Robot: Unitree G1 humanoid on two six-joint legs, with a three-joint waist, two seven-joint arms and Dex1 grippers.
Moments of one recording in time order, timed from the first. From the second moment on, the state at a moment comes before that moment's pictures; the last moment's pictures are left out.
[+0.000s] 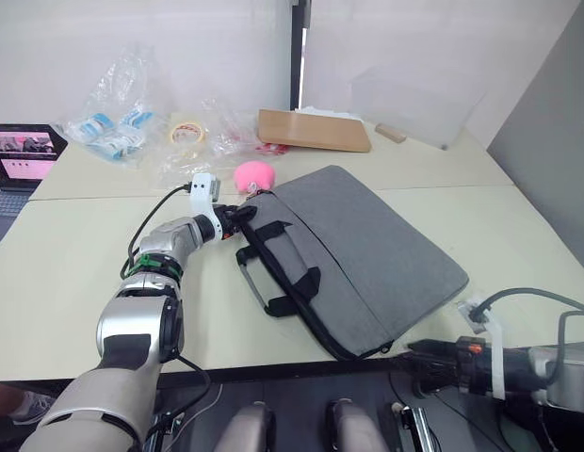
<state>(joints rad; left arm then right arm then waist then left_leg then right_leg) -1.06 0.36 0.18 1.20 -0.26 0.26 -0.76 0.13 -0.80 -0.42 -0.48 1.16 1.34 0.62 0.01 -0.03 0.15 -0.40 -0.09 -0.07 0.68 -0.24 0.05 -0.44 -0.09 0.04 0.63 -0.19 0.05</state>
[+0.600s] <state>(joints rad) -1.03 0.39 0.18 1.13 -0.24 0.27 -0.79 0.02 -0.70 -0.38 -0.36 1.26 1.36 0.39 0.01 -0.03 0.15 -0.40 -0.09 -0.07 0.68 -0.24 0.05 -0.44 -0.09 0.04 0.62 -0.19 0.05</state>
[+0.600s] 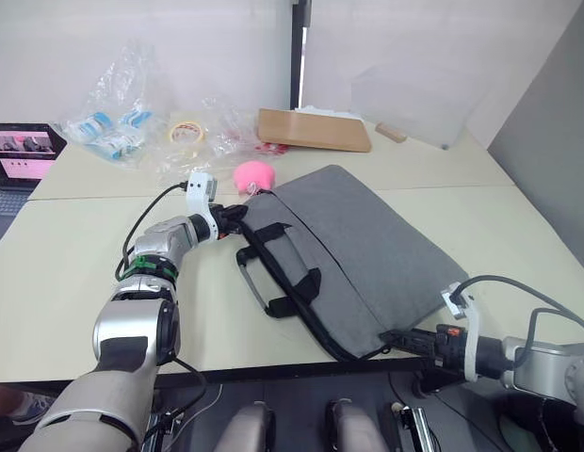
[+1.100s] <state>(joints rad) -0.69 0.45 0.18 0.55 -0.31 0.51 -0.83 -0.10 -0.82 -0.33 -0.22 1.17 1.35 0.52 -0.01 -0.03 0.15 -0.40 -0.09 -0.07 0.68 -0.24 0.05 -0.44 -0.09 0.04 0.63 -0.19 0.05</state>
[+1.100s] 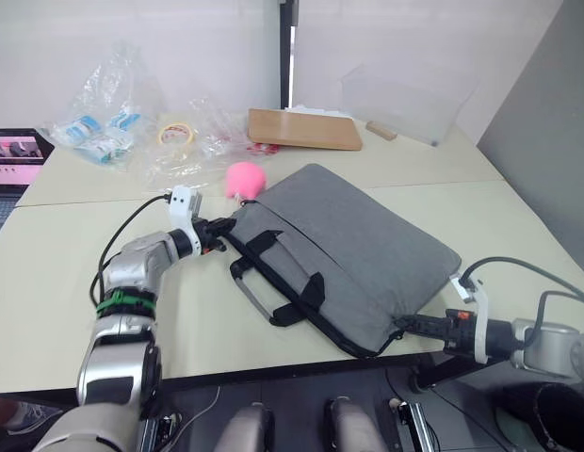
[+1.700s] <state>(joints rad) -0.17 0.68 0.37 -0.23 -0.61 1.03 -0.78 -0.43 -0.78 -0.14 0.00 0.88 1.28 0.63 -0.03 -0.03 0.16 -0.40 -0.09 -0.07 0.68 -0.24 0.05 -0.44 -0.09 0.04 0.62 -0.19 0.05</state>
